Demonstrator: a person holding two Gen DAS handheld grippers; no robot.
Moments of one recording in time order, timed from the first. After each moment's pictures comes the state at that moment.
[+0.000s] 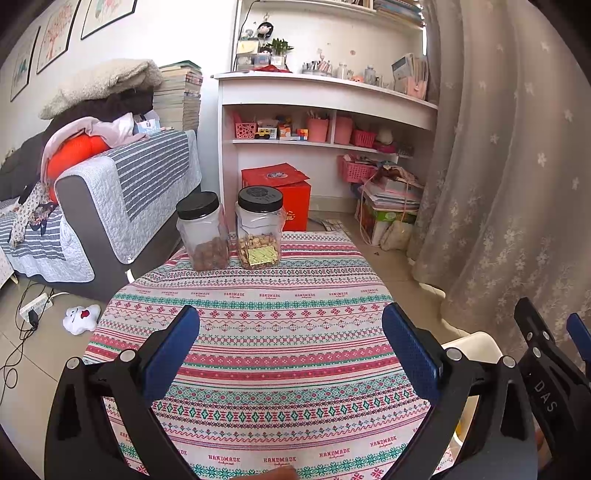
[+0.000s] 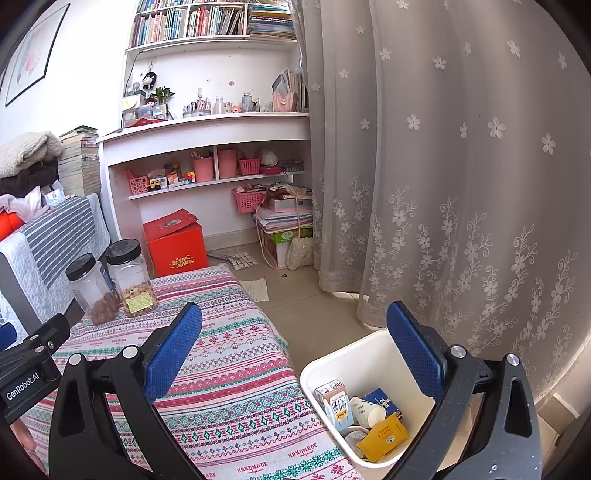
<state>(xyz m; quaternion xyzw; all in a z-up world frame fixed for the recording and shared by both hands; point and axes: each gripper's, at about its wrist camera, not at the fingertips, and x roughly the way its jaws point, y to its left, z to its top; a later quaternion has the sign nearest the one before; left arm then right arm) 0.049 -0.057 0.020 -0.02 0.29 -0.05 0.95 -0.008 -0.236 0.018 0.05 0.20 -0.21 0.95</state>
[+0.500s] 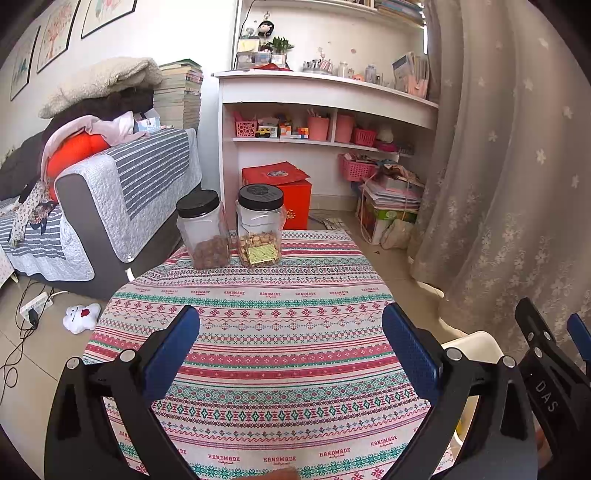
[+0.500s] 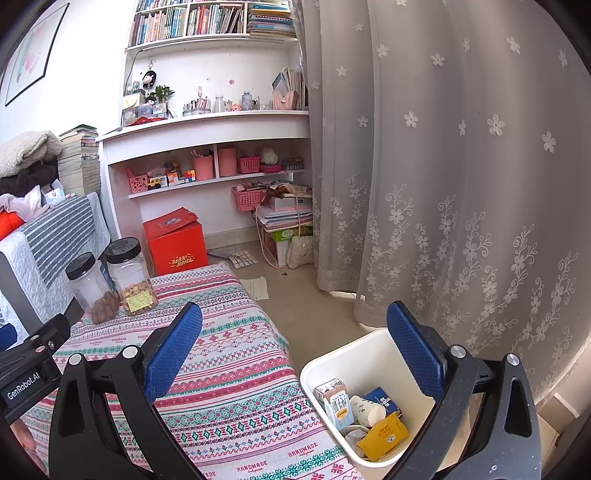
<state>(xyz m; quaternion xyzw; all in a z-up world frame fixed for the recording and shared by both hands) 0.048 -0.058 0.018 -0.02 0.30 -0.05 0.95 -0.008 -0.237 0.019 0.05 0.20 -0.21 0.95</state>
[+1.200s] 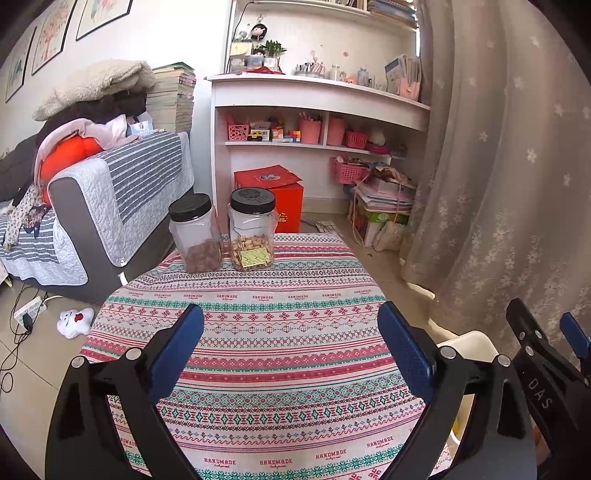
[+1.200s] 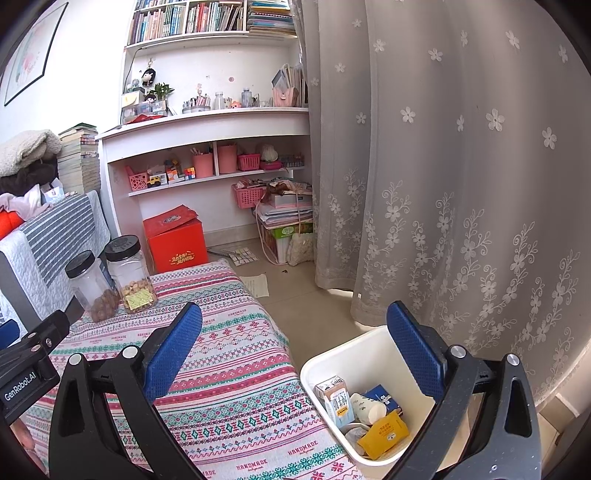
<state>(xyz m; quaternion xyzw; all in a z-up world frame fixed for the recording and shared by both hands) 0.044 -0.060 0.020 -0.01 0.29 -0.07 0.96 -0.008 -0.238 0.020 0.05 0.20 -0.21 0.95</state>
